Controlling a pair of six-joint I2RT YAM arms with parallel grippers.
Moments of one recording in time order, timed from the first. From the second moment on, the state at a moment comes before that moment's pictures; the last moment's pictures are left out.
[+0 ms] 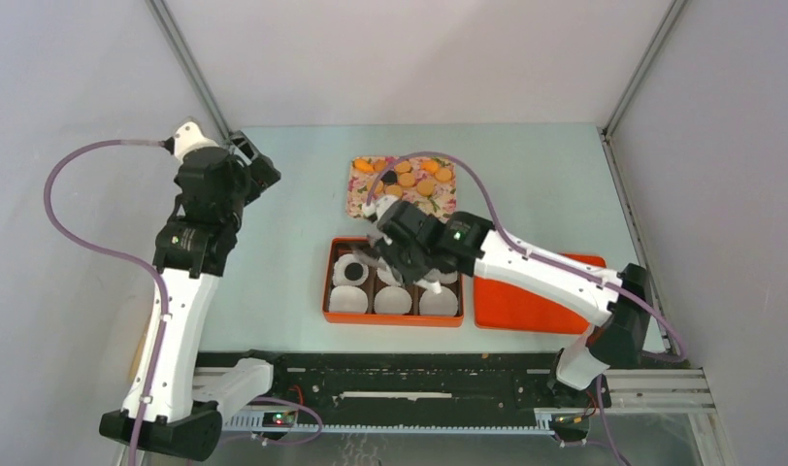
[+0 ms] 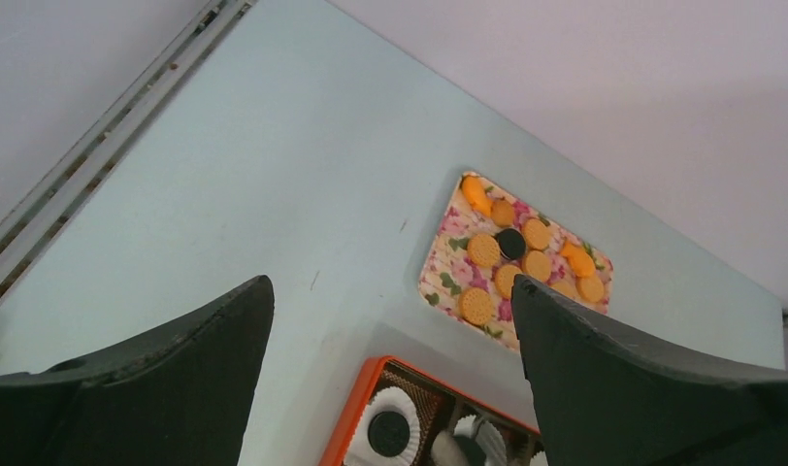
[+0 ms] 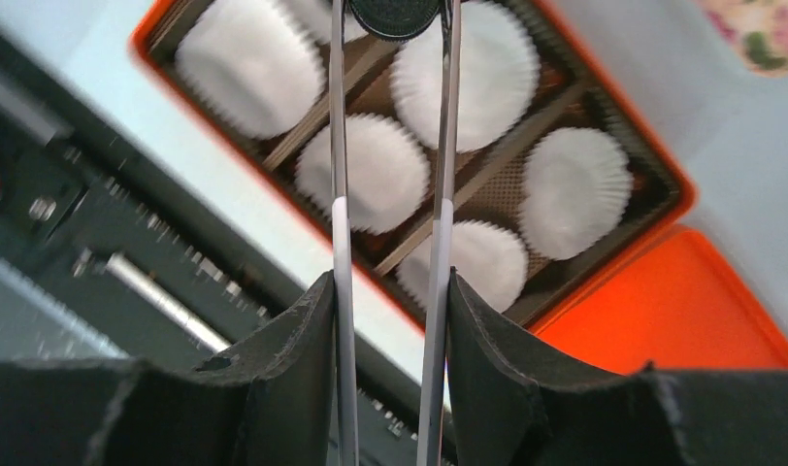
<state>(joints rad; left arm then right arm) -0.18 0.99 1.34 -0.70 -0.39 -0.55 1.04 1.62 1.57 -0.91 0.19 0.27</state>
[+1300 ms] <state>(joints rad) -0.13 0.95 1.28 -0.72 -0.31 -0.58 1.24 1.71 1.56 -0.89 0.12 0.27</state>
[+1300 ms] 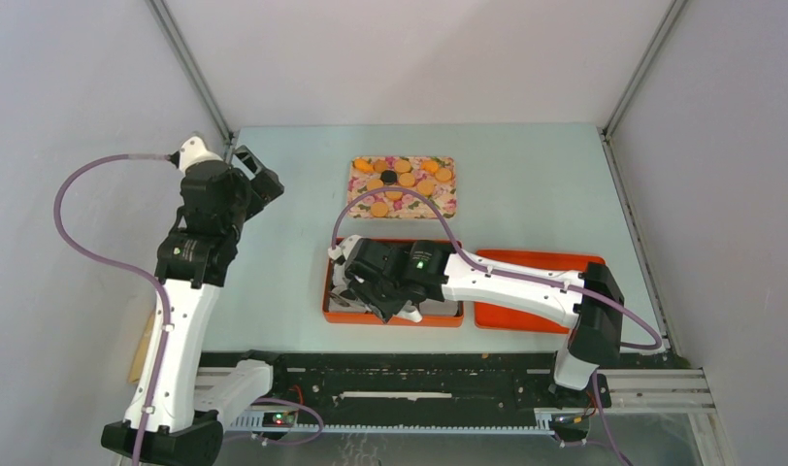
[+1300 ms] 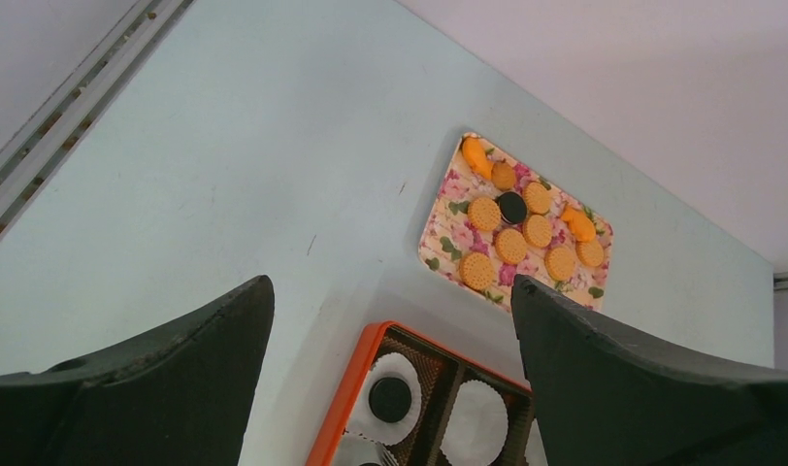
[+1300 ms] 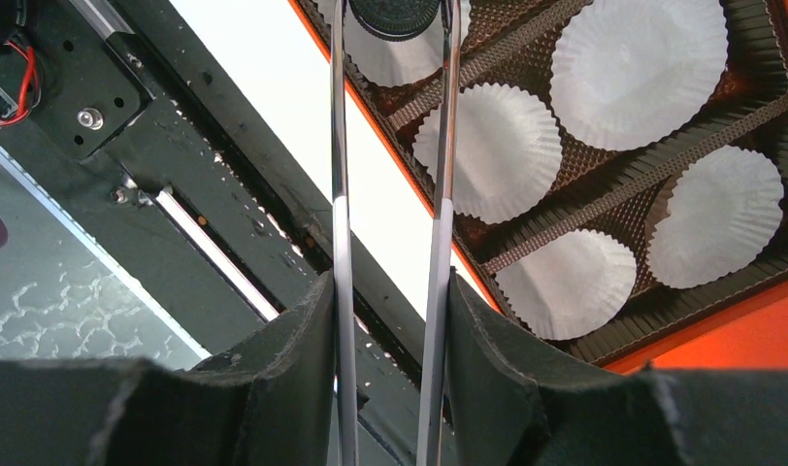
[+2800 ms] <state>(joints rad) -0.13 1.01 1.25 -0.65 -0.20 -0.57 0.73 1.85 1.65 -0.78 0.30 0.24</state>
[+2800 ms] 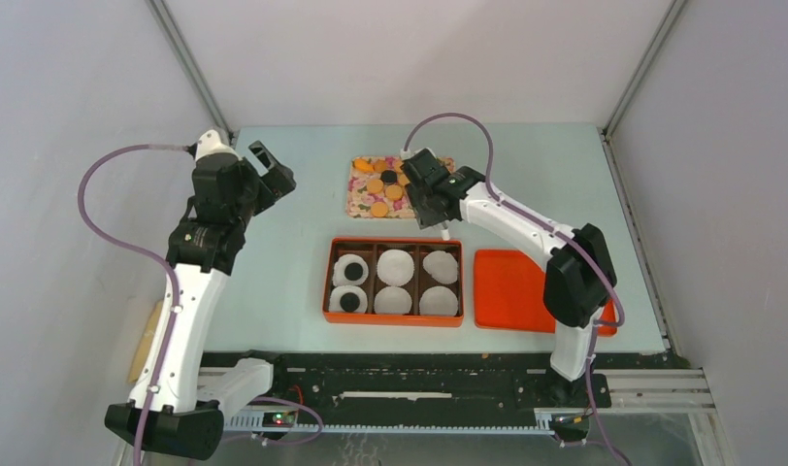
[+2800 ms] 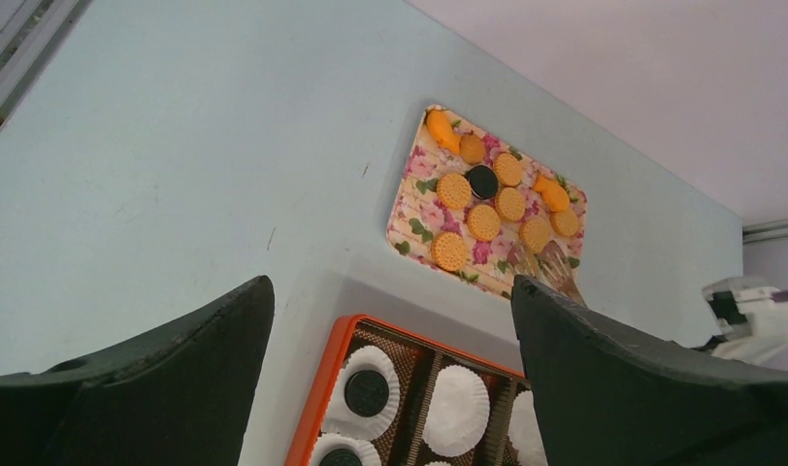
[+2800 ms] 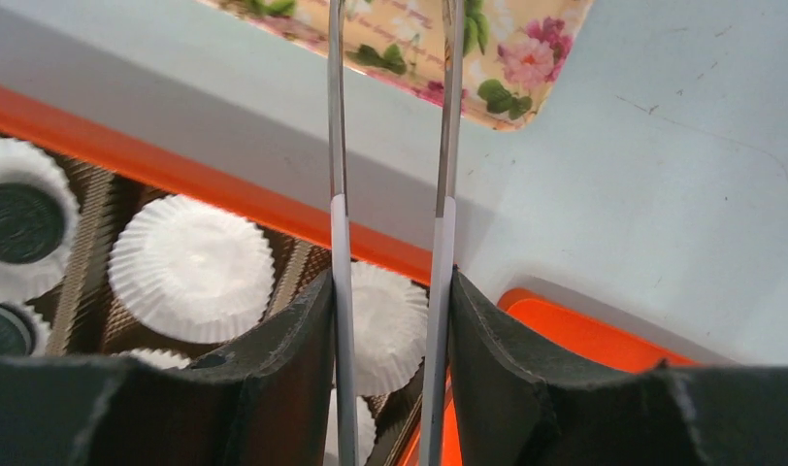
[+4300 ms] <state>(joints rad) -0.13 1.01 1.24 -0.63 -0.17 -0.58 0.63 1.71 1.62 -0.74 0.18 0.25</state>
